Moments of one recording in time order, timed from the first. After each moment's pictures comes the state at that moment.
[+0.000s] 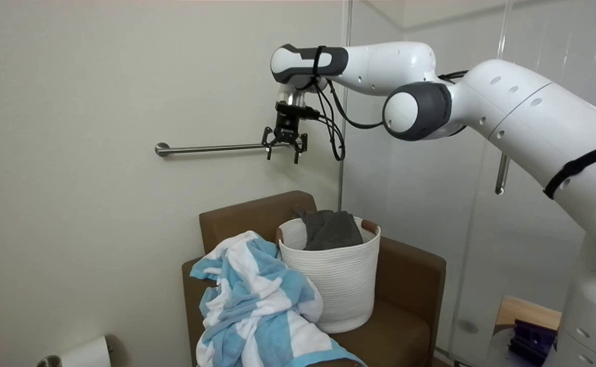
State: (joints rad) arm -0.19 0.92 -0.04 -0.56 0.23 1.46 0.42
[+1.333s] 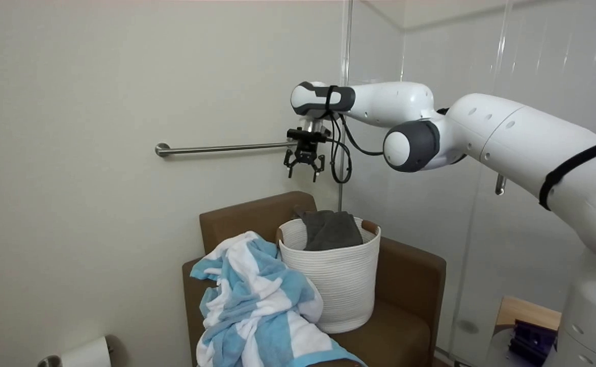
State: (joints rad) arm -0.31 1.14 -0.05 -0.39 0.21 1.53 0.75
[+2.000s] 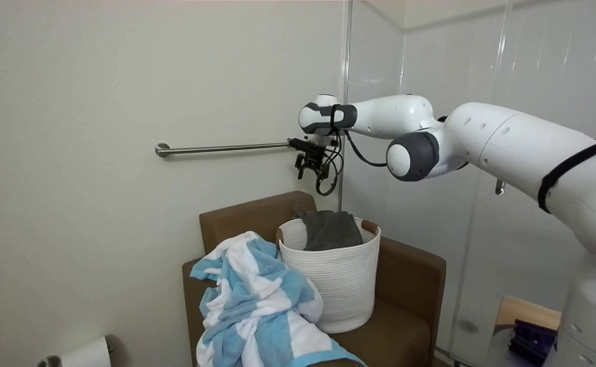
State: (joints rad) arm -0.35 1.19 -0.12 -0.42 0.21 1.81 1.14
